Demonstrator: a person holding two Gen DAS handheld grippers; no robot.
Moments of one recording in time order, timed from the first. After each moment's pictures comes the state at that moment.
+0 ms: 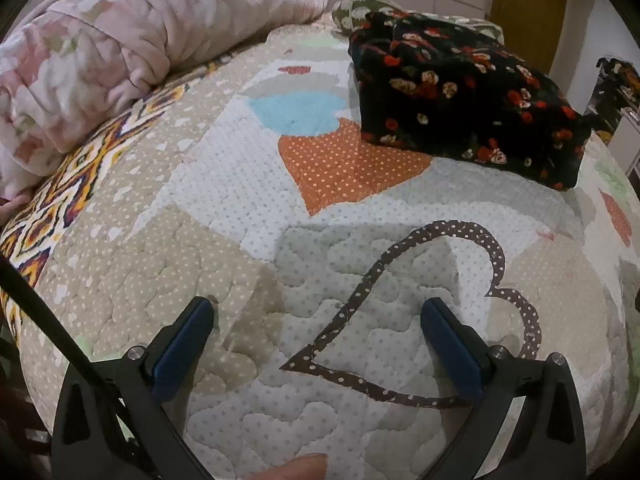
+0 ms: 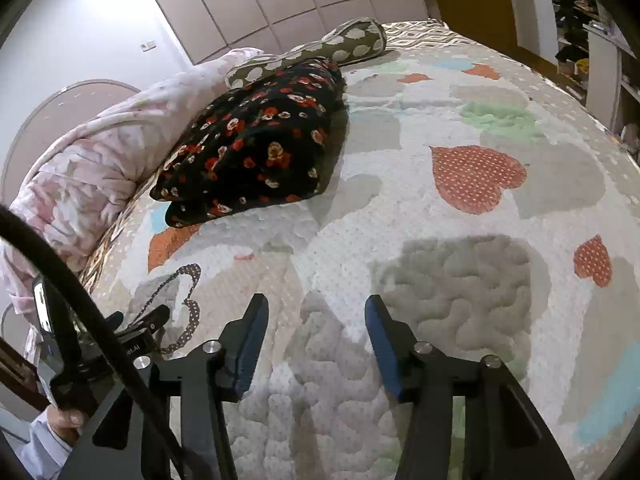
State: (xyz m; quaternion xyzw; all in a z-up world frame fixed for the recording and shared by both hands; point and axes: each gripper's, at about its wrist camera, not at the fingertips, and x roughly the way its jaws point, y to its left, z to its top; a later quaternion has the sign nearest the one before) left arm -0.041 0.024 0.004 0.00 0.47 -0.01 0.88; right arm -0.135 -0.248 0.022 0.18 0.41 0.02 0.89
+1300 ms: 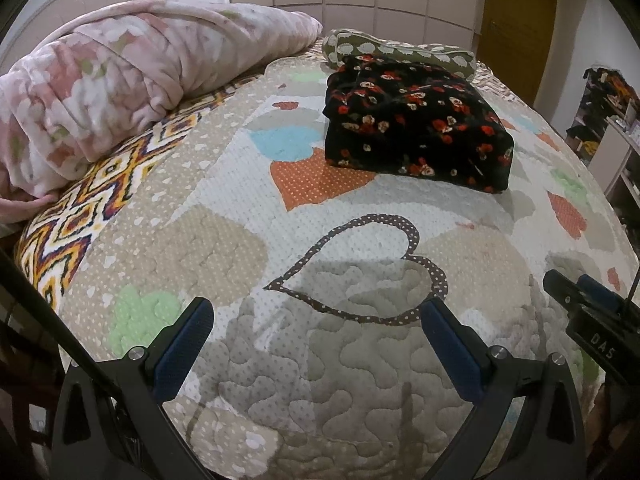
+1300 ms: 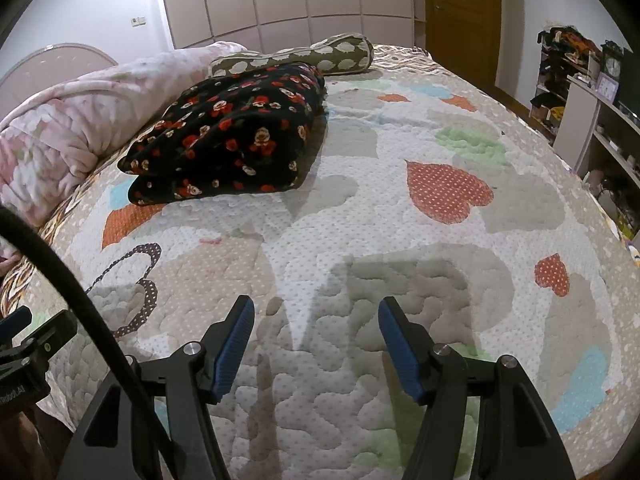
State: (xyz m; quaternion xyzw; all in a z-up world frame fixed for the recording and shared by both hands) left arm -0.113 0.008 0.058 0.00 0.43 -0.01 0.90; right arm -0.141 -0.222 0.019 0.08 0.41 -0.05 0.91
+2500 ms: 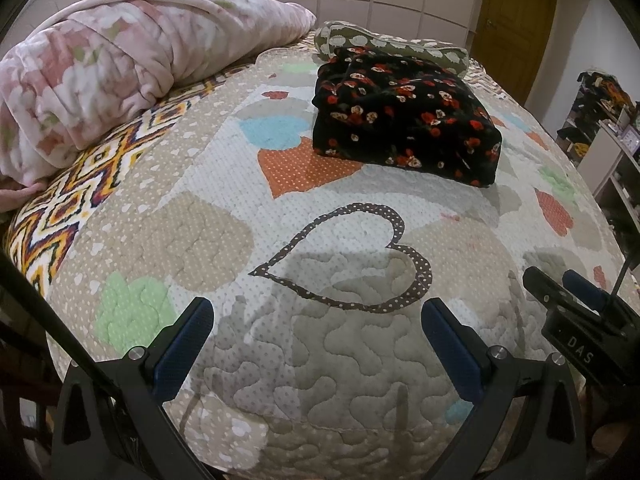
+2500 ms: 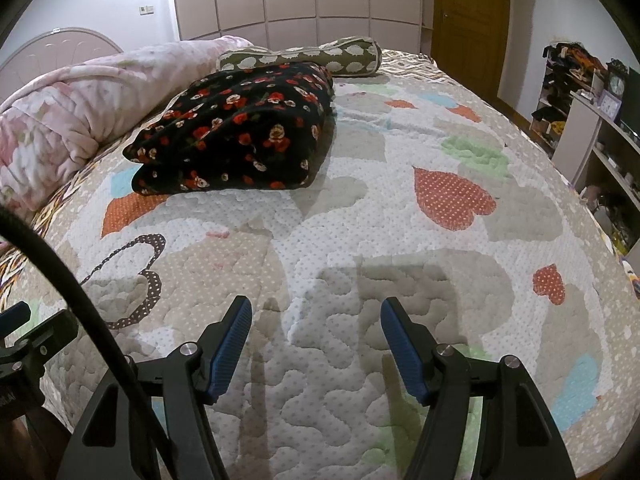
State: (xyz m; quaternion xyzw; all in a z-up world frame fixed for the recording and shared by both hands) left arm -0.117 0.006 0.057 -0.02 0.45 -0.03 0.89; right arm -0.140 -0.211 0.020 0.05 0.41 -0.05 0.91
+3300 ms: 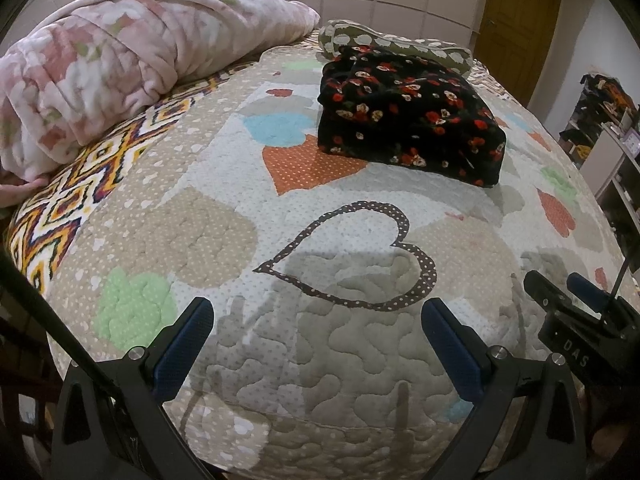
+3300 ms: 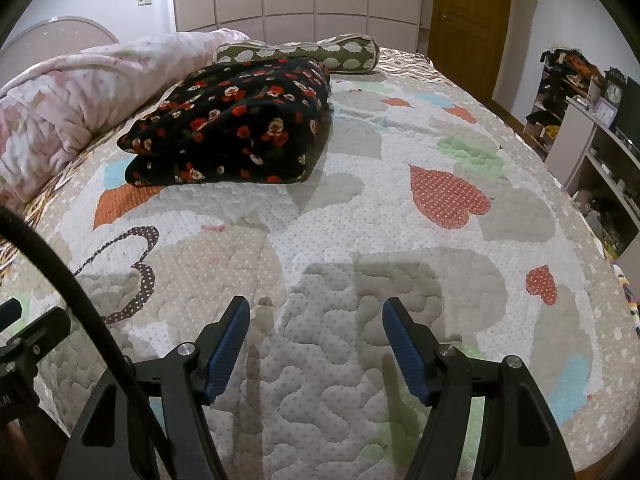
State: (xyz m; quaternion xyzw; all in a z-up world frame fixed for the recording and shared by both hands) left arm -0.119 0.009 0.054 -0.03 0.45 -0.03 0.89; right arm -0.140 -0.207 0.020 0.03 0.42 -0.06 0.91
